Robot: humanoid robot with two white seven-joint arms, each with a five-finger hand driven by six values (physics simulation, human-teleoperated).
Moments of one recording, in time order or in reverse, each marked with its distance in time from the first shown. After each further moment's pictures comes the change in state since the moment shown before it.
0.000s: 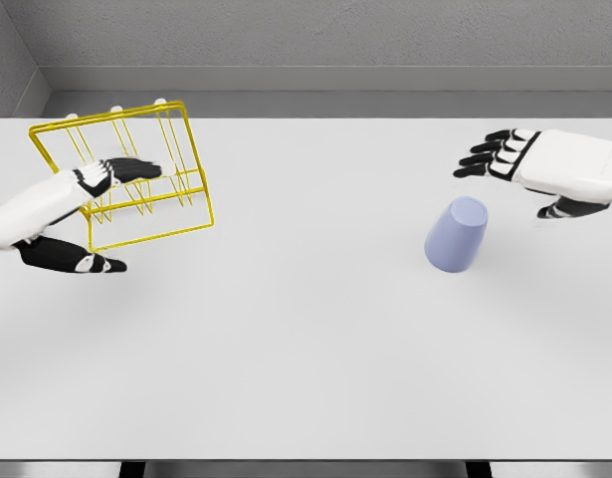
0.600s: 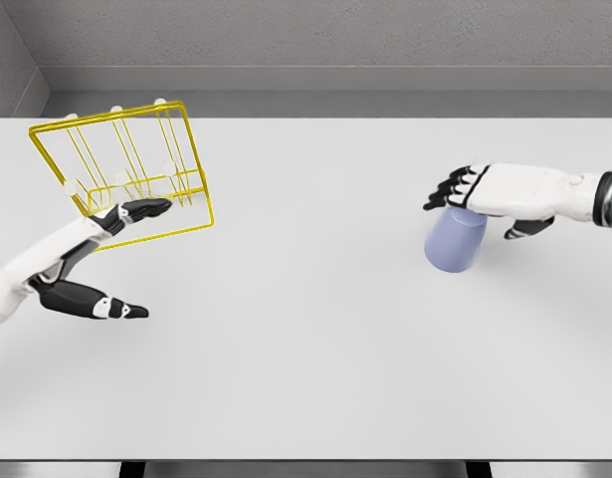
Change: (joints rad) left arm 0.003 0.097 -0.305 -0.045 0.341 0.001 0.088; right arm -0.115 0.166 0.219 0.173 0.124 -0.001 0.046
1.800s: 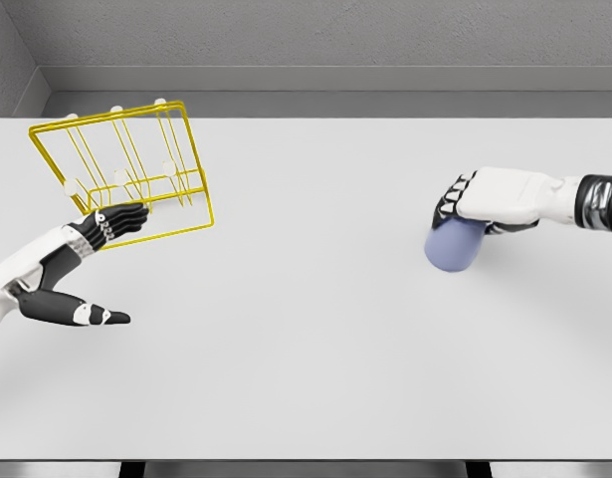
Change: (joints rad) left arm 0.017 0.082 -0.079 0.001 0.214 0.000 -0.002; right arm -0.008 0.034 0.007 0.005 0.093 0.001 -0.002
